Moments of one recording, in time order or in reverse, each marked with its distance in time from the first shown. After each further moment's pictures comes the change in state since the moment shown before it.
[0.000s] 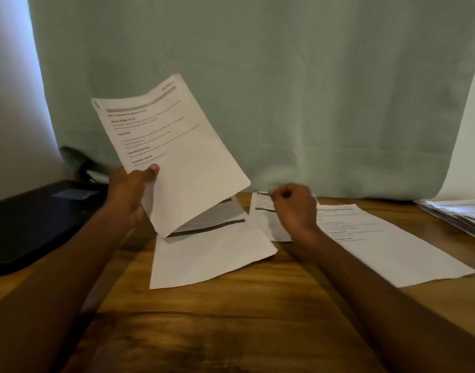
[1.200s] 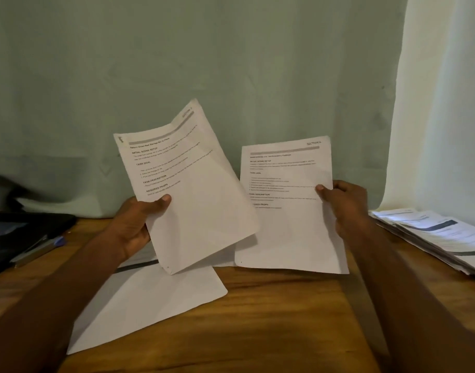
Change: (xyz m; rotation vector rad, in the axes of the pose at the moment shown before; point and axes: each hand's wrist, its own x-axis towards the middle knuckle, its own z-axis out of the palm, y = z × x) left_hand -0.019 -0.037 0.082 -0.065 -0.439 -0.179; right_hand 0.084 0.058 -0.154 0.408 0.247 0.167
